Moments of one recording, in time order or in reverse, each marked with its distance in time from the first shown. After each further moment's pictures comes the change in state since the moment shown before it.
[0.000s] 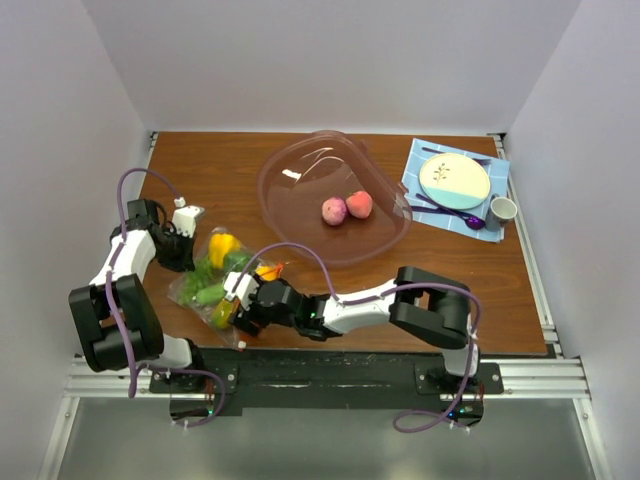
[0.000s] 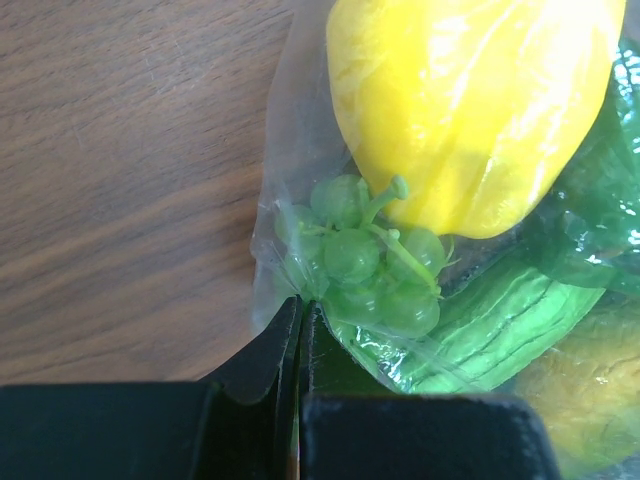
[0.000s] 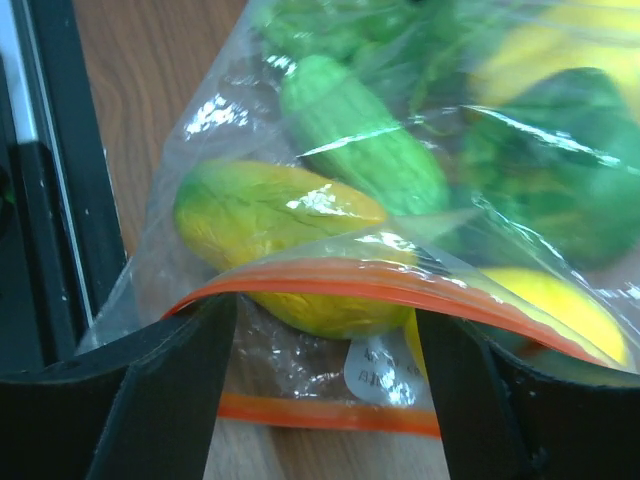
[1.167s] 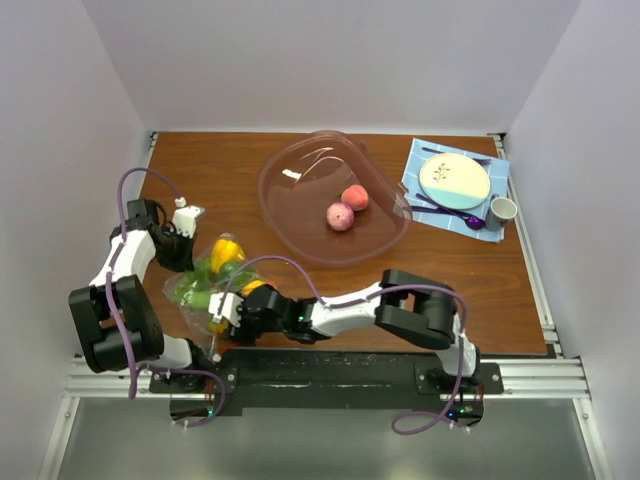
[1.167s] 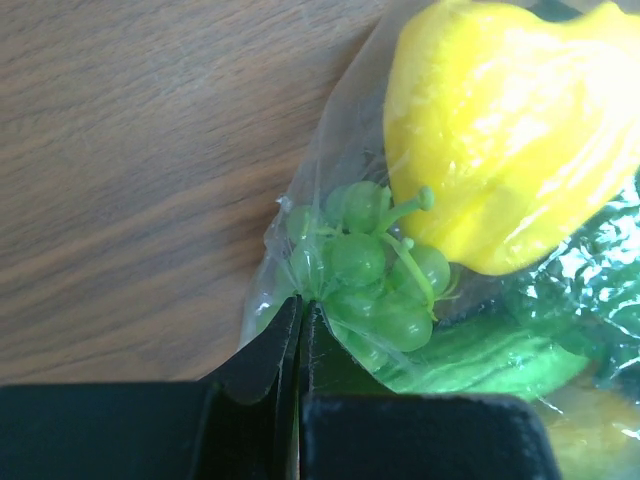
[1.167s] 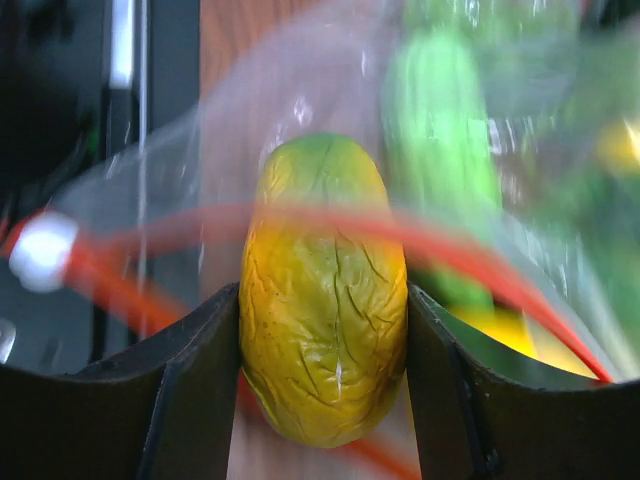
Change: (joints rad) left arm 0.000 -0.005 0.000 -0.001 -0.006 0.023; right arm 0.027 0.111 0.113 -0.067 -0.171 -0.160
